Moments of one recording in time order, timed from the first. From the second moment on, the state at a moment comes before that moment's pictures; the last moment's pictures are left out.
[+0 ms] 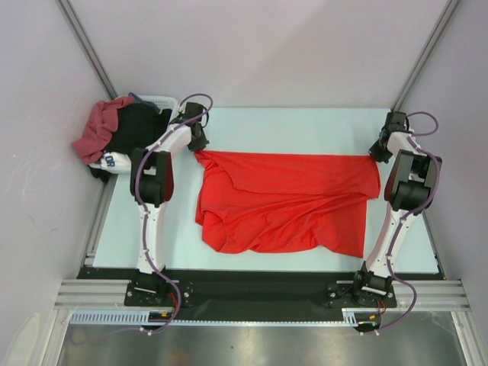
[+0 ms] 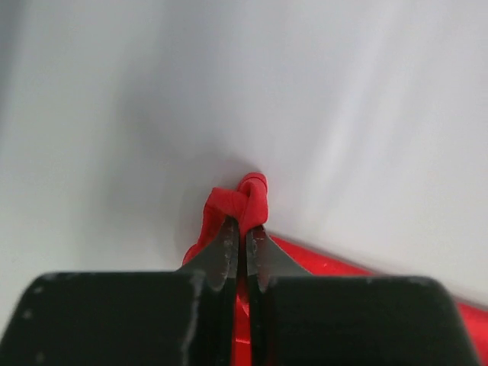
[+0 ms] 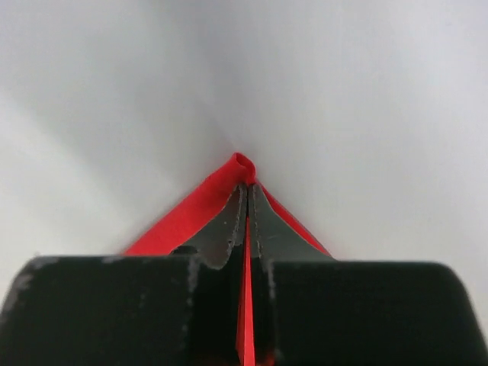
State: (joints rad) left arm -0.18 2.36 1.94 -0.57 -0.19 -0.47; right arm -0.26 2.21 1.68 -0.46 0.14 0.49
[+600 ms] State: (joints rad) left arm -0.08 2.51 2.17 -0.52 -0.09 -0.58; right arm -0.27 2.52 2.18 -0.53 0.04 0.55
